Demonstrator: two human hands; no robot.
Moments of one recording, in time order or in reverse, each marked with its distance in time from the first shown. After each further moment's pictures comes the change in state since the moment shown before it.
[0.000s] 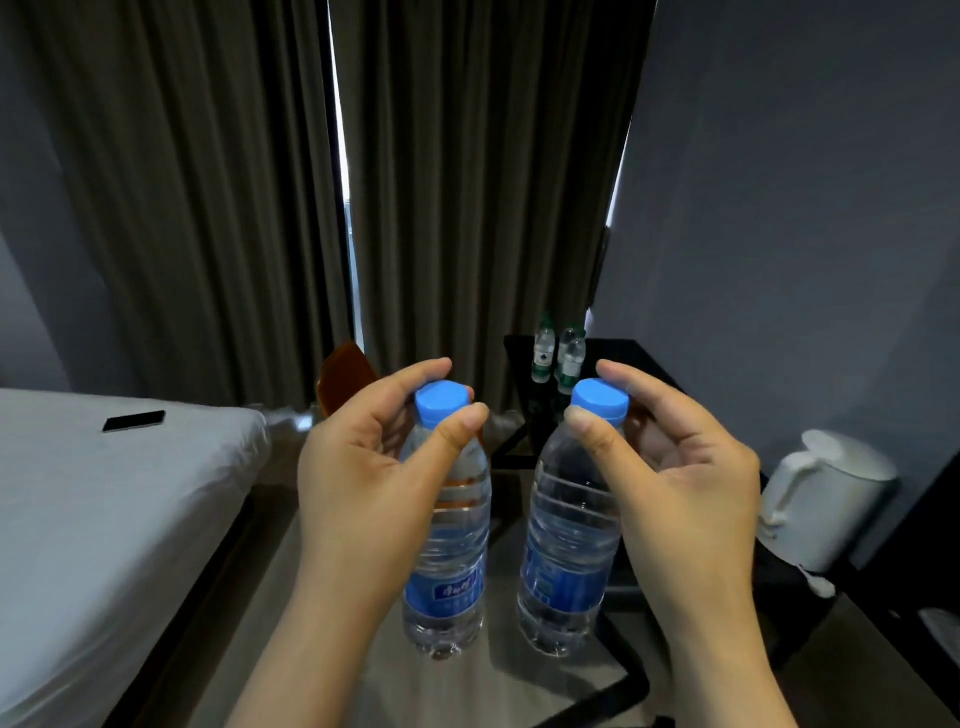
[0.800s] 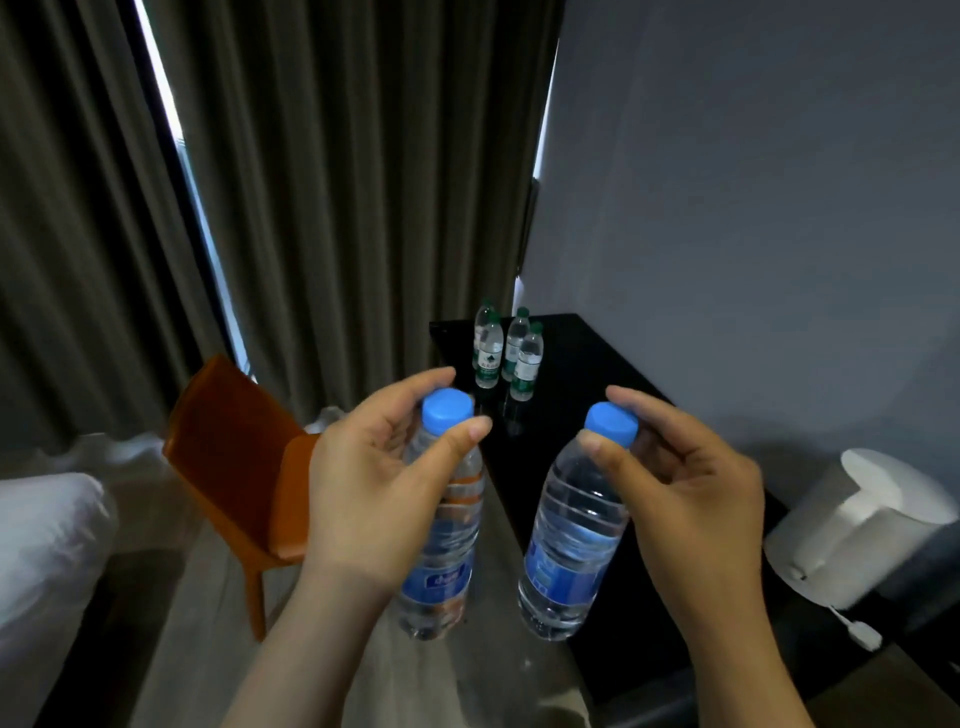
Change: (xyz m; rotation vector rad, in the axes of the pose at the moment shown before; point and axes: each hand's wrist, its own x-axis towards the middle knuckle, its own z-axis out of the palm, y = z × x) left_hand 0.264 -0.222 0.091 -0.041 -0.275 -0.134; right_hand 0.210 0.211 0.076 -0.282 0.150 0.094
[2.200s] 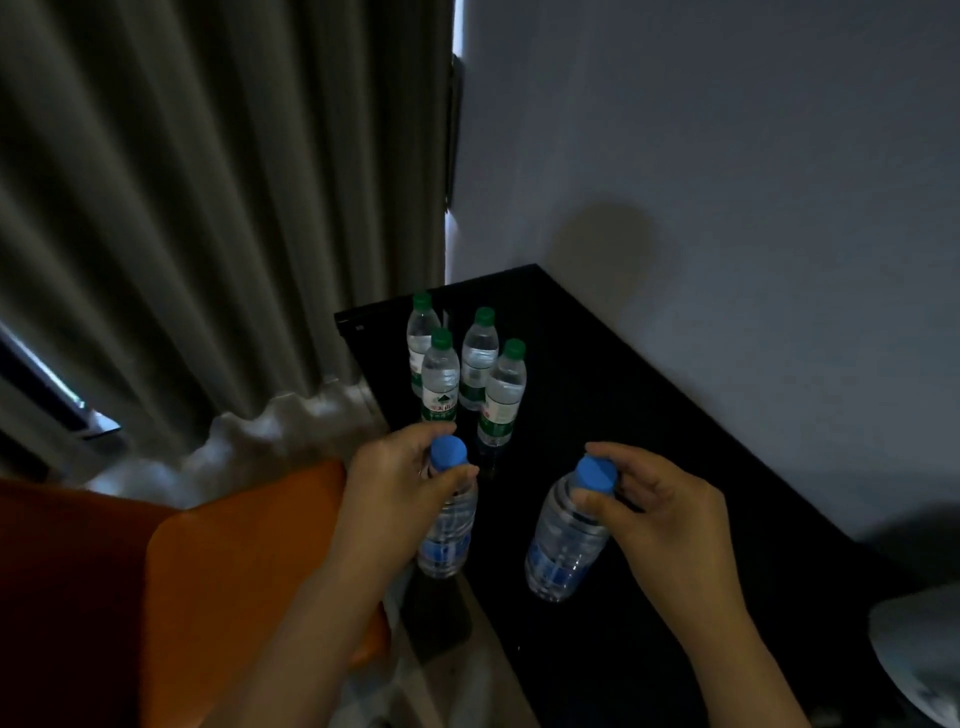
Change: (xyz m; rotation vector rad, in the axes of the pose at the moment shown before) left_hand 0.361 -0.313 0.172 0.286 -0.489 -0.186; right_hand 0.282 0.304 0.084 -0.305 0.010 0.369
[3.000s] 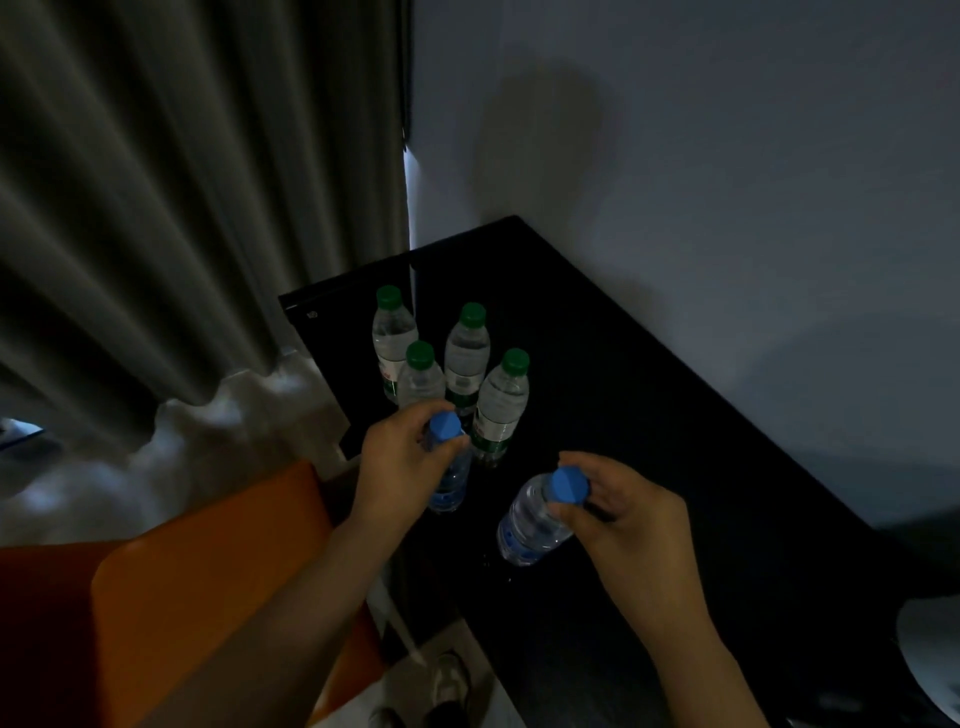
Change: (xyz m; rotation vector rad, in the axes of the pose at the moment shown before) left_hand 0.153 -0.078 0.058 0.006 -0.044 -0.009; right_hand 0.094 0.049 0.061 -0.156 -0.021 0.158
